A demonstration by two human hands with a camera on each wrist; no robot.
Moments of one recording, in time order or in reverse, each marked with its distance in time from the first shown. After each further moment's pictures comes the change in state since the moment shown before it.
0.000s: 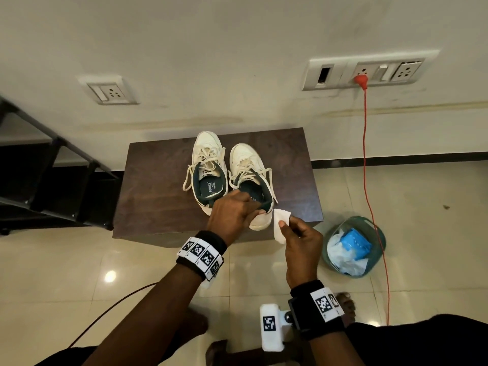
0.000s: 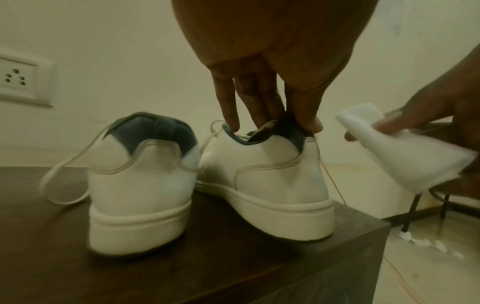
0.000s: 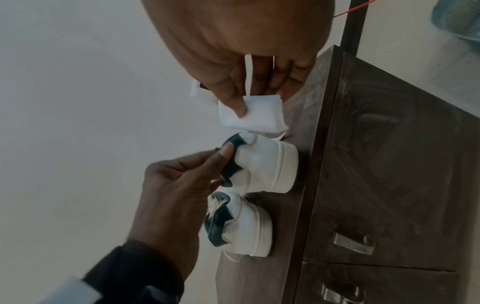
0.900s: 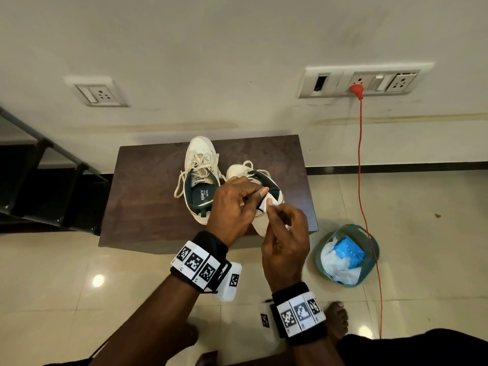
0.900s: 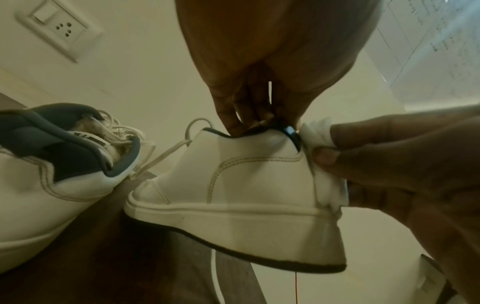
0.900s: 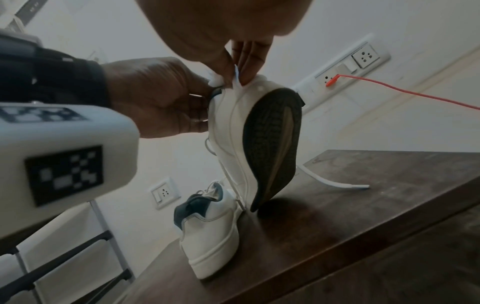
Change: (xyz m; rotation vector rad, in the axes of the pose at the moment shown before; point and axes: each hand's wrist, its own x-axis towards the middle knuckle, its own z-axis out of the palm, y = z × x) left_hand 0.041 0.038 -0.042 -0.485 0.217 -0.180; right_hand -0.002 -0.031 0.019 -0.453 -0.028 -0.974
